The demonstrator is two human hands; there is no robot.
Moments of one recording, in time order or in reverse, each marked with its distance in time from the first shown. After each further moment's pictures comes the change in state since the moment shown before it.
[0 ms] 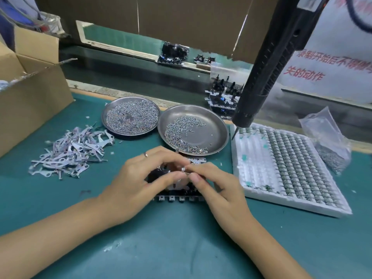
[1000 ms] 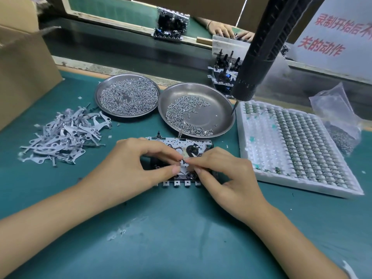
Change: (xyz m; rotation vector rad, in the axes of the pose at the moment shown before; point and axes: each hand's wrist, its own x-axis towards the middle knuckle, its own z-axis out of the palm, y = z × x) left_hand 0.000 0.007 -0.013 -0.068 -0.131 -0.490; right_hand -0.001 0.011 -0.004 -0.304 -0.036 -0.170
